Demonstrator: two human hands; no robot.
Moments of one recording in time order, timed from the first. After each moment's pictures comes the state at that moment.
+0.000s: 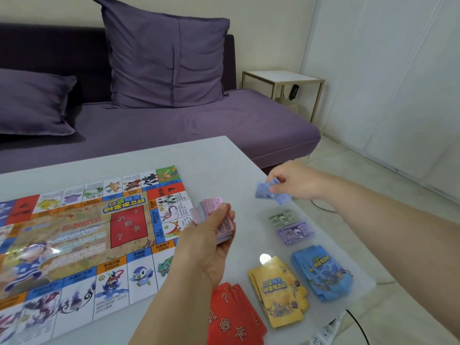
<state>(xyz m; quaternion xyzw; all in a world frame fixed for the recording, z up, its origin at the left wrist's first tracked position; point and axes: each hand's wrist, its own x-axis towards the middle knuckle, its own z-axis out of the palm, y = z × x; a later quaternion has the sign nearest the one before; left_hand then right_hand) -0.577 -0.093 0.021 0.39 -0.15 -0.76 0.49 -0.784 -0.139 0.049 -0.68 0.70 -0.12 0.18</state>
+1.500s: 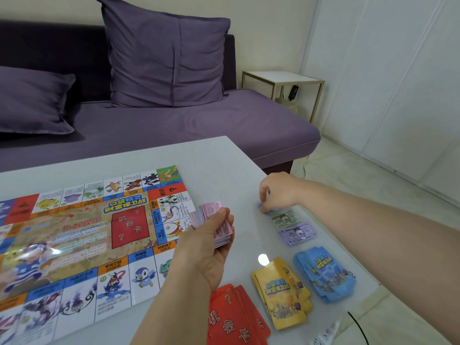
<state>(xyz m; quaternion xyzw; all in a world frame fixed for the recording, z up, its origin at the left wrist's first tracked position) -0.571 -0.095 0.017 0.39 -0.12 -0.77 0.48 -0.759 -0.157 0.030 -0.67 0.73 0.02 0.14</state>
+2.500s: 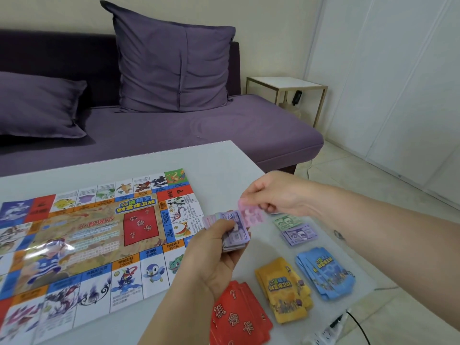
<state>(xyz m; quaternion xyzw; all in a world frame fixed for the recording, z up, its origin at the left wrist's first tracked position) -0.564 -0.081 0.024 0.38 -0.15 -0.79 0.45 -0.718 -0.120 0.062 -0.55 0.66 -0.27 0.45</state>
